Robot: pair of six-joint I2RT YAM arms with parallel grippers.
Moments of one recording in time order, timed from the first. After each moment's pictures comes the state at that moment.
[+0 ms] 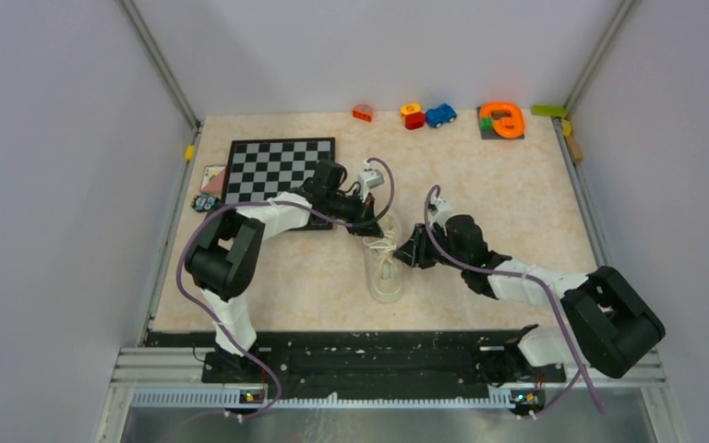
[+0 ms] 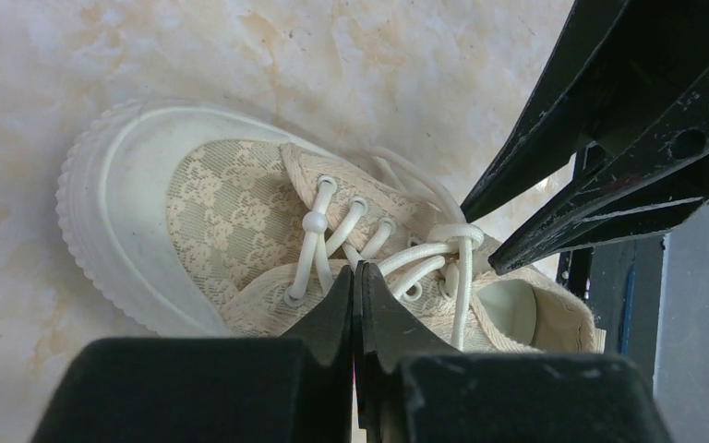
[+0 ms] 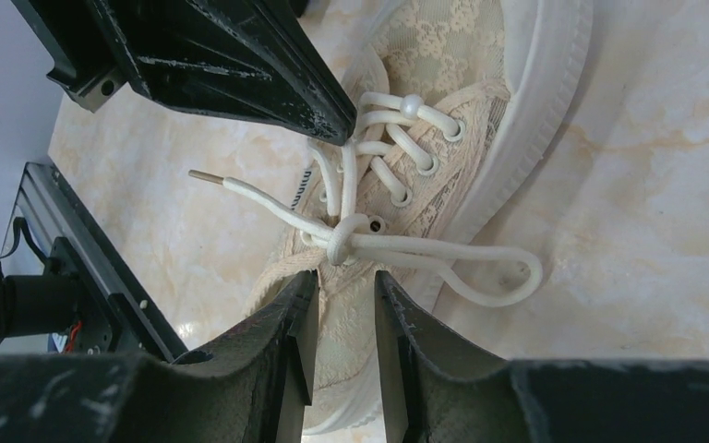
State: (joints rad) left arm -0.49 1.86 1.14 -0.08 0.89 0.07; right arm 0.61 1.31 0.45 0.40 -0.28 0.56
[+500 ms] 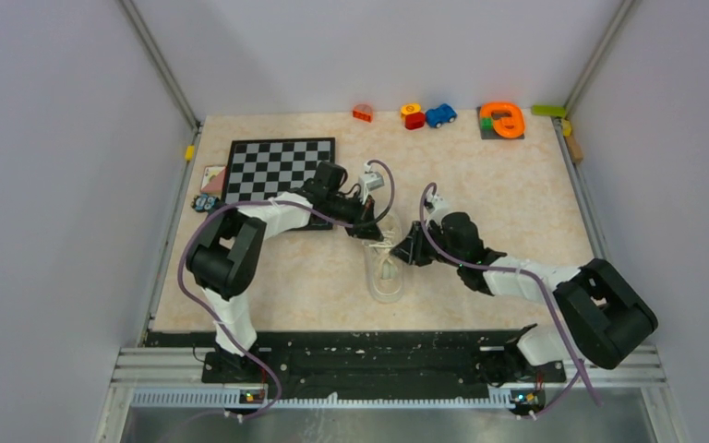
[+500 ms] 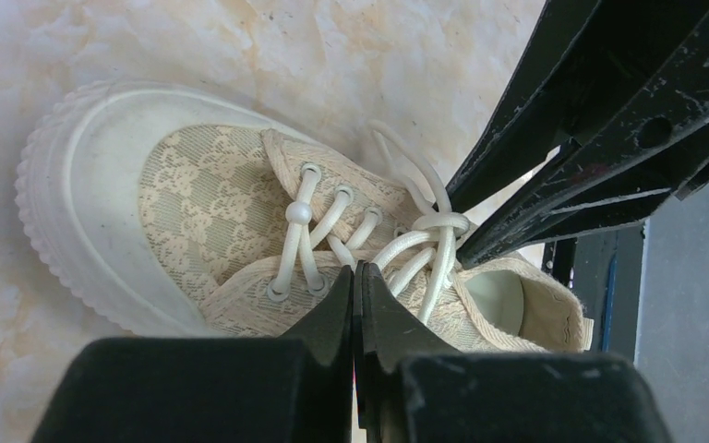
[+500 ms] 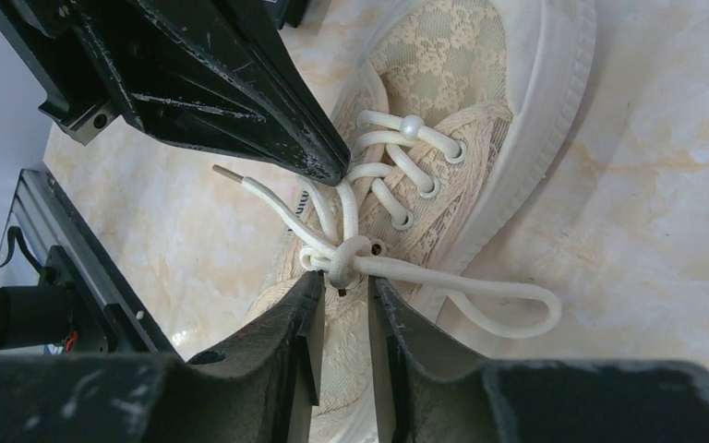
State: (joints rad) left arm -0.49 1.86 1.15 -0.11 0.91 0.07; right arm 0.62 1.36 0.48 0.43 -0.27 0.56
